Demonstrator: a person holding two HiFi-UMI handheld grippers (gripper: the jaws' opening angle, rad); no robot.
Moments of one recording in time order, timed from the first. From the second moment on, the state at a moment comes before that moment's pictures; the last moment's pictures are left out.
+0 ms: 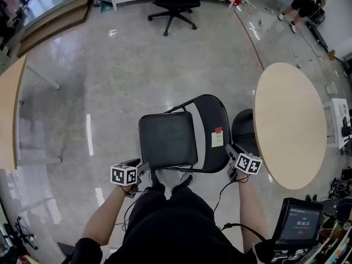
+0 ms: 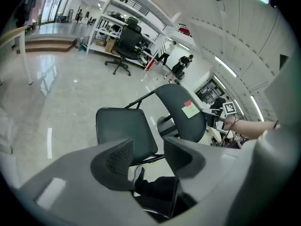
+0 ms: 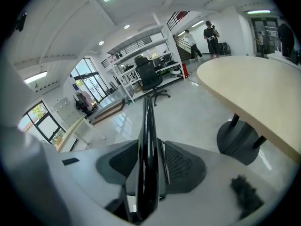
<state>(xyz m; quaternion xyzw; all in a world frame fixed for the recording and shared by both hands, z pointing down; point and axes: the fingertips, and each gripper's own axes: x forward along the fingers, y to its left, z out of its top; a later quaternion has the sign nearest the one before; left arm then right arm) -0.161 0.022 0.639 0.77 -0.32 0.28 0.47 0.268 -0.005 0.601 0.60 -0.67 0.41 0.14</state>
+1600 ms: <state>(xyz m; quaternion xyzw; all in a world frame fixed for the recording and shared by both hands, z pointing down) 0.013 0.013 0.333 0.95 -0.20 0.07 0.22 0.085 0.023 0.307 0.48 -0.86 0.18 0.02</state>
